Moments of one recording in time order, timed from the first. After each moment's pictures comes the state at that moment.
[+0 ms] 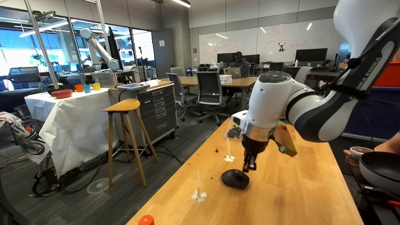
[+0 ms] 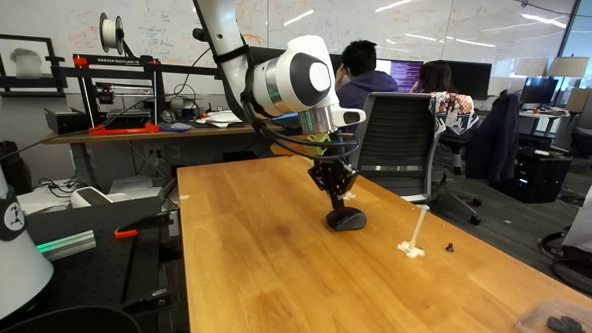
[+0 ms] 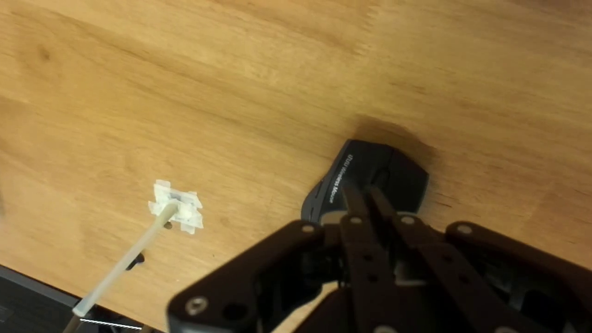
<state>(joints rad) 0.01 0.41 0.00 -2.27 -0.68 2.83 0.33</state>
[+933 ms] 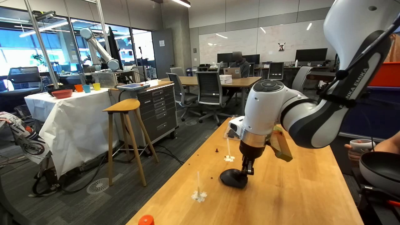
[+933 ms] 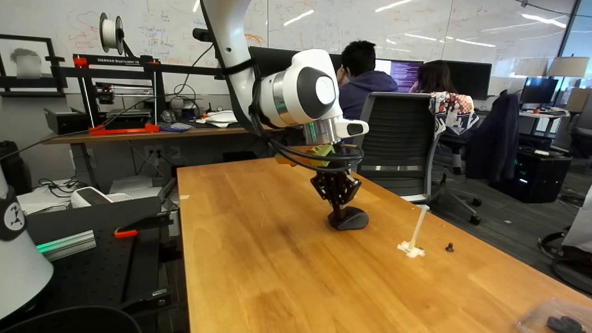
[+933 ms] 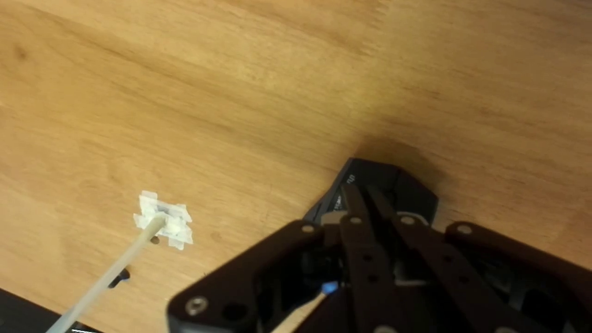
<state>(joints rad) 0.02 0.48 -0.01 -2.22 -0.69 2.83 0.32</state>
